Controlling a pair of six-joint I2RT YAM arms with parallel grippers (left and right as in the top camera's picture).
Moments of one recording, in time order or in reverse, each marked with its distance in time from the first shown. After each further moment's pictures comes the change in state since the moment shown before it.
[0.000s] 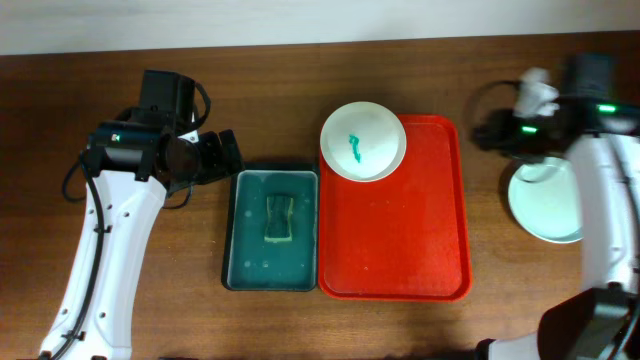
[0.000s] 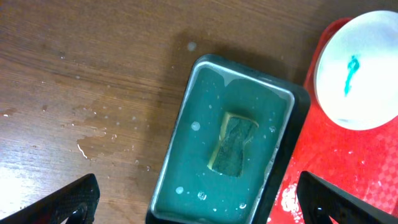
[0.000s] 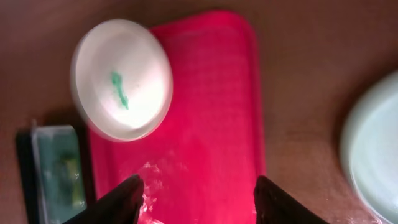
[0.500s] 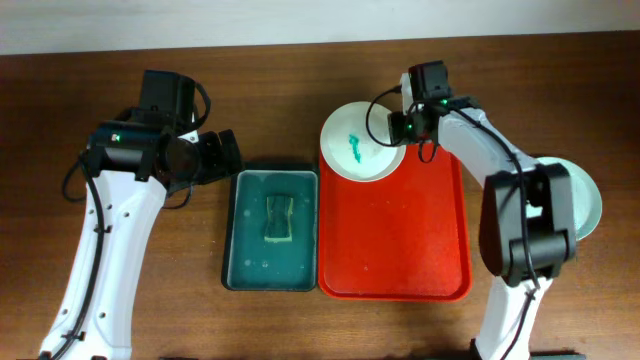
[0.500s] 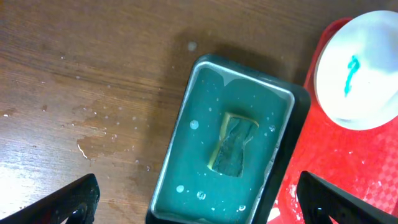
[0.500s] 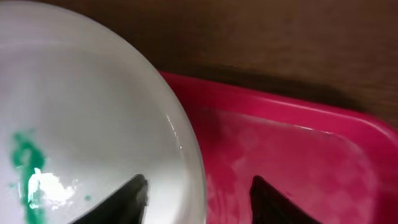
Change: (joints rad) left arm 0.000 0.000 0.000 0.000 0.000 0.000; right arm 0.323 0.486 -0.001 0.533 0.290 -0.050
